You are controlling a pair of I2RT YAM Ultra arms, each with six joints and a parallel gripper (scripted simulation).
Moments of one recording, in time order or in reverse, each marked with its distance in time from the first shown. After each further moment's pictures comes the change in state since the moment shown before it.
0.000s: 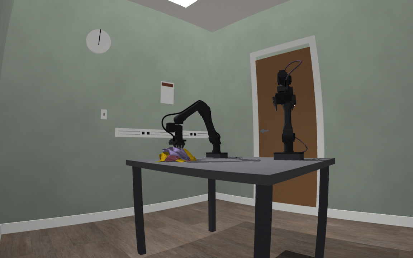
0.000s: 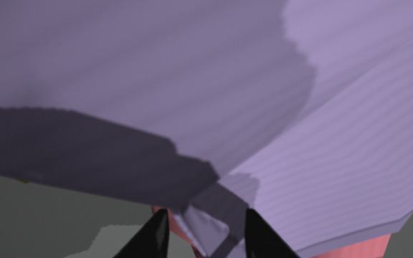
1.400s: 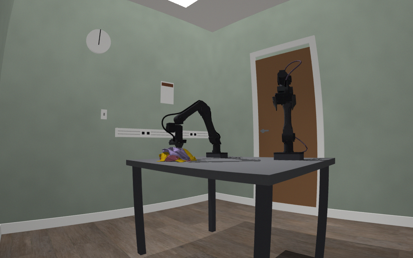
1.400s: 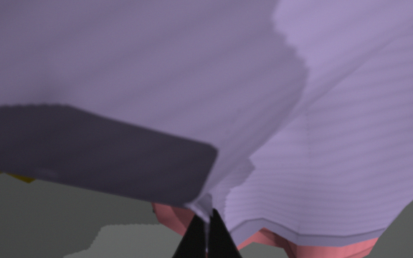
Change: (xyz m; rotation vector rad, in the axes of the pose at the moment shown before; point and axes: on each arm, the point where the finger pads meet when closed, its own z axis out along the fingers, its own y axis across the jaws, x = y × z) left arm 0.000 0.000 0.000 0.000 0.000 0.000; right arm 0.001 0.001 0.000 -0.002 0.003 -0.002
